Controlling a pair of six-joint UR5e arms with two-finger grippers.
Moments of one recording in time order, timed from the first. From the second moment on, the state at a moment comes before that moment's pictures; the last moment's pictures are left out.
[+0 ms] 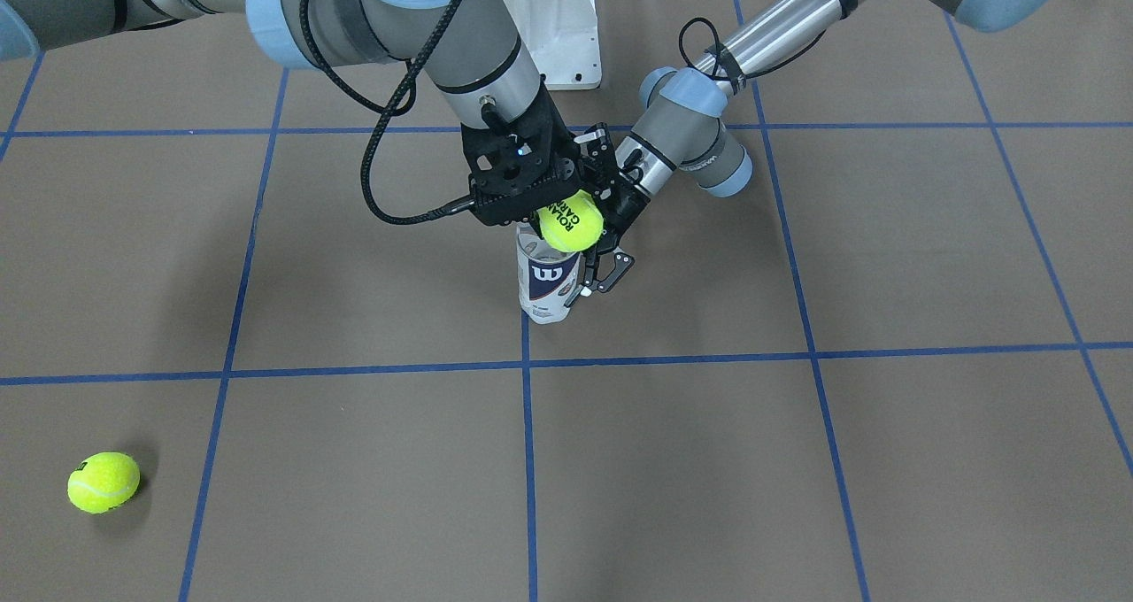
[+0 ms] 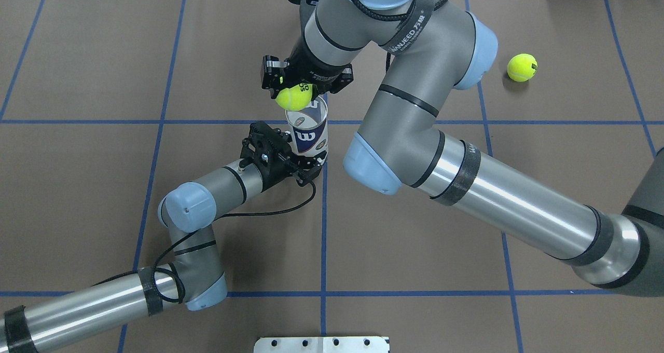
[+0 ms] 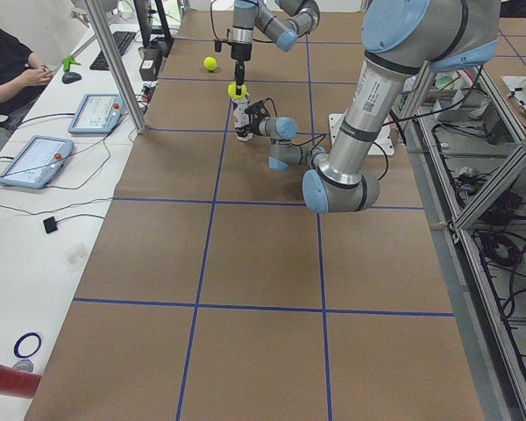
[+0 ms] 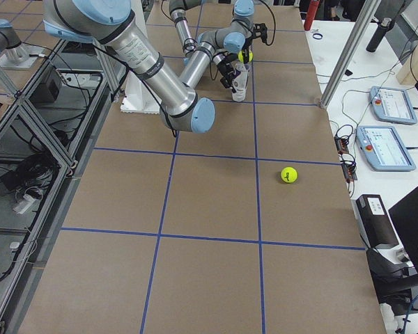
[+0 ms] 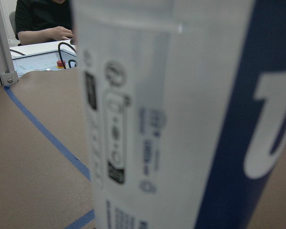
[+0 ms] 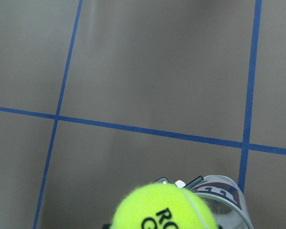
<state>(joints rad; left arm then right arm) -0.40 -2.20 -1.20 -2.99 -1.31 -0.55 0.68 -0.65 1.58 -1.40 2.07 1.12</state>
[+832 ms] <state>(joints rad) -0.40 -2.20 -1.20 -2.99 -1.31 -0.55 0.68 -0.72 1.66 -1.43 2.07 1.12</state>
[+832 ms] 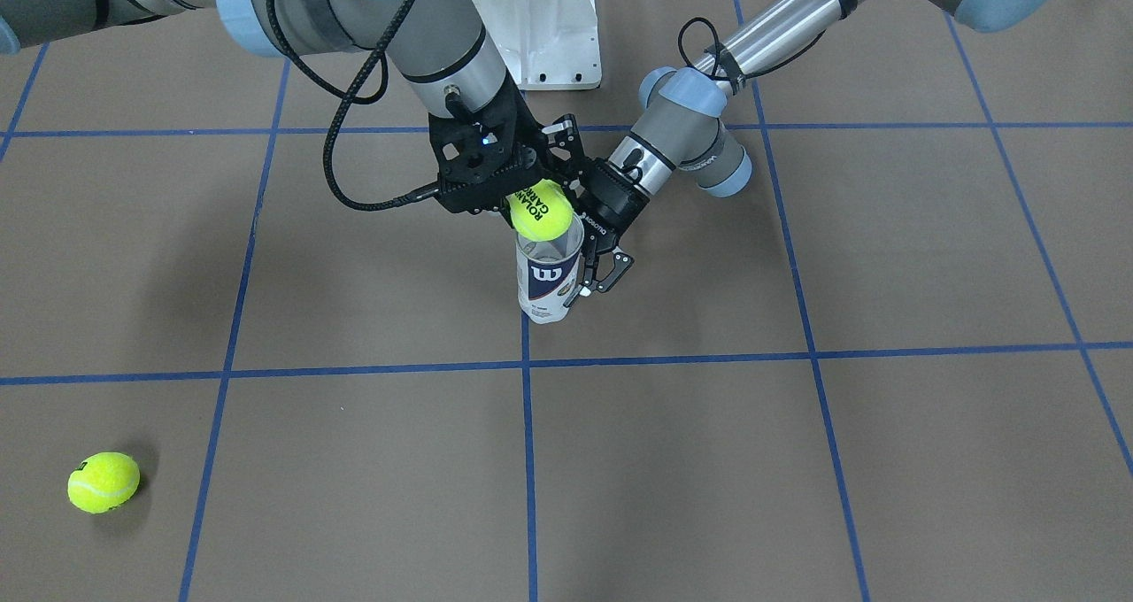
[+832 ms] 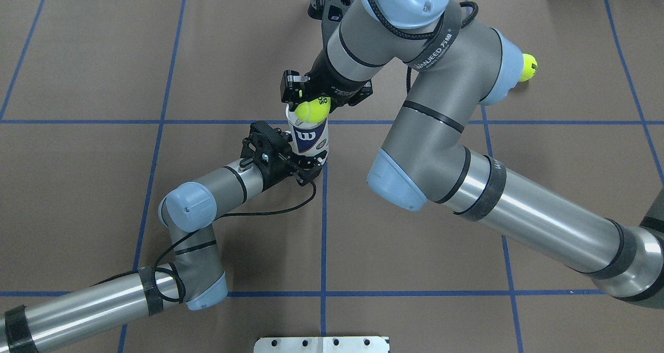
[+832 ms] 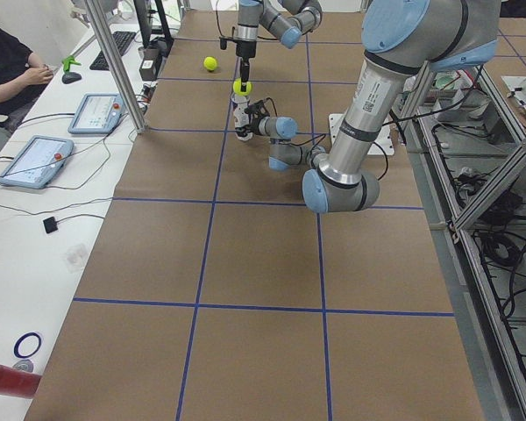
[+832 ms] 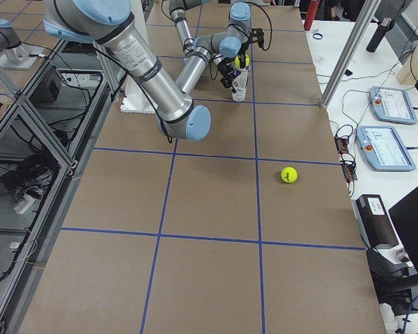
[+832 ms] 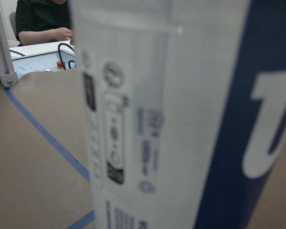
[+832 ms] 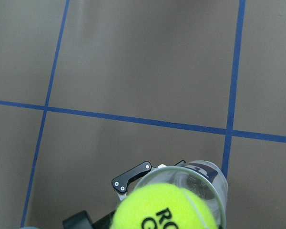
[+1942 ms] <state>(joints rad) -0.40 -2.20 -1.20 -2.99 -1.31 -0.55 0.69 -0.72 1.69 -1.43 2.07 1.16</state>
